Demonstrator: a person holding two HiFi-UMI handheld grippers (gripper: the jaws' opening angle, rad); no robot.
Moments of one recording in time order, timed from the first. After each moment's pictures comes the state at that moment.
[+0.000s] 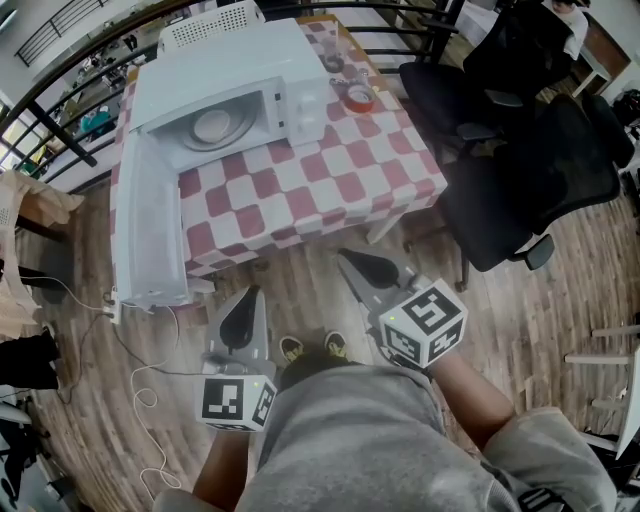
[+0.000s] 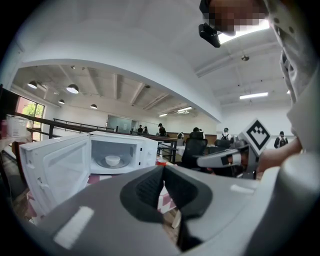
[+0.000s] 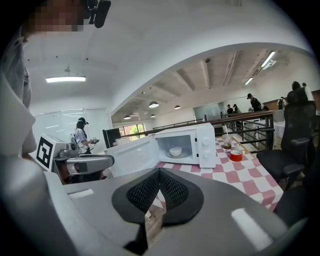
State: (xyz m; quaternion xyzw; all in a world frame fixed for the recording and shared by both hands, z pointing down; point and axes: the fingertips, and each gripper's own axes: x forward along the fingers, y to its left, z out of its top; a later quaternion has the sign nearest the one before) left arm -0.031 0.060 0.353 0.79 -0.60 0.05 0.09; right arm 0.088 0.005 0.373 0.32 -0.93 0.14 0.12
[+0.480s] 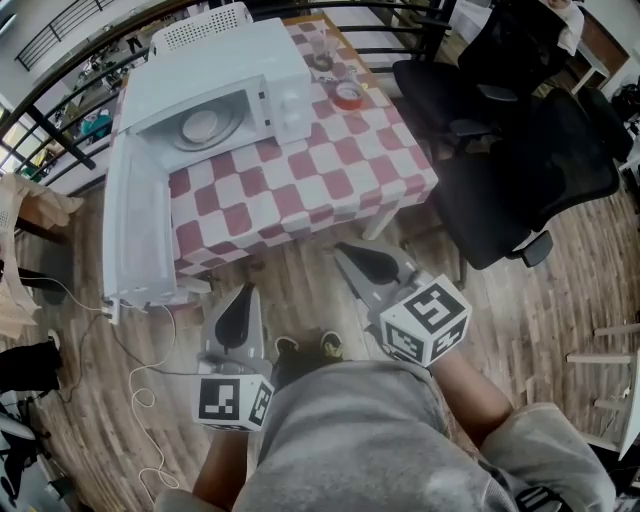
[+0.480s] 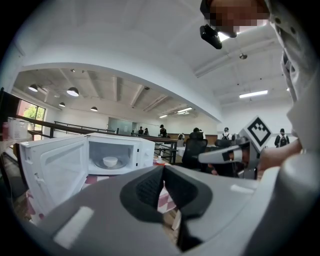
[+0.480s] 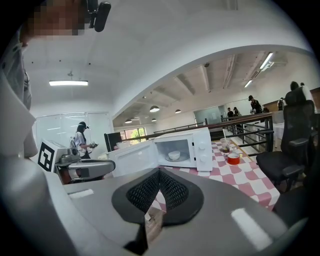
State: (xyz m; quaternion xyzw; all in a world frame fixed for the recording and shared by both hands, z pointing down) left arm -0.001 0.065 0.350 0.79 -0.61 0.04 0.08; right arm 0.119 0.008 0.360 0.31 -0.93 0.13 0.10
